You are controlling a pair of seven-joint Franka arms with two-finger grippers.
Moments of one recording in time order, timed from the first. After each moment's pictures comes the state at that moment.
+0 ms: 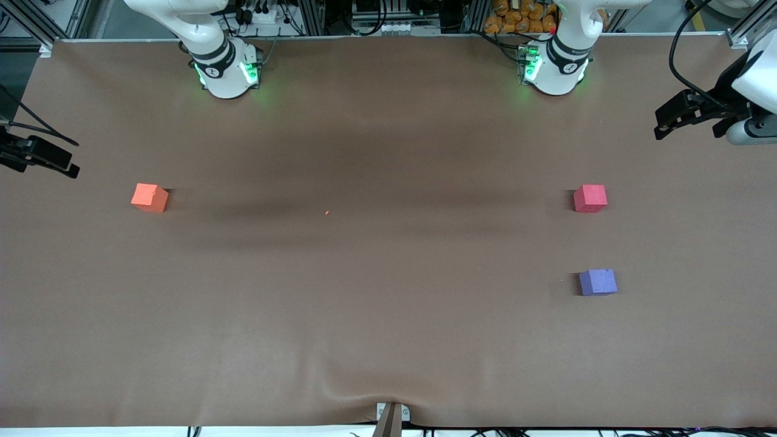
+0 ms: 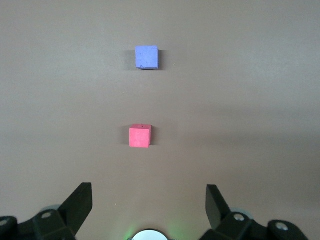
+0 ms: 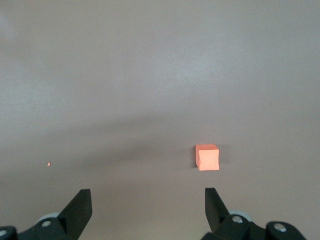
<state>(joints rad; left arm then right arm) -0.04 -0.05 -0.06 -1.53 0.02 1.45 -0.12 0.01 0.05 -0.09 -1.49 0.02 1.52 0.06</state>
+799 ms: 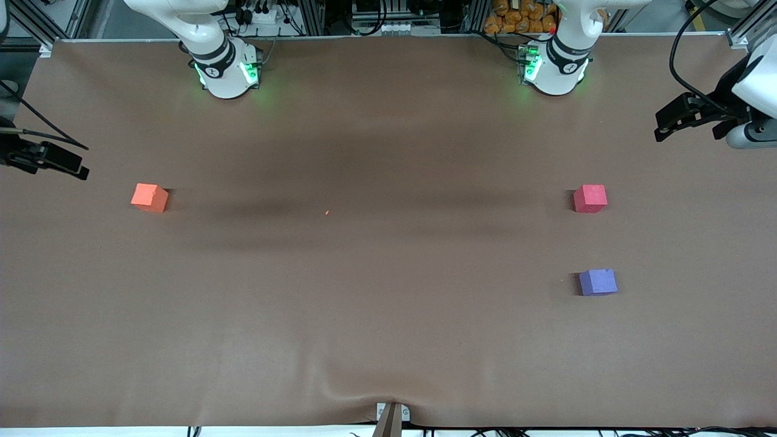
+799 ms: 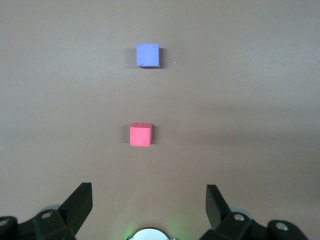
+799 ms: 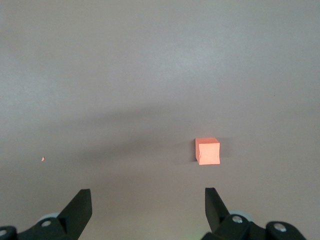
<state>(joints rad) -0.04 -0.04 -0.06 -1.53 0.02 1.44 -0.12 0.01 0.05 -0.10 -1.57 0.02 1.54 0.06</state>
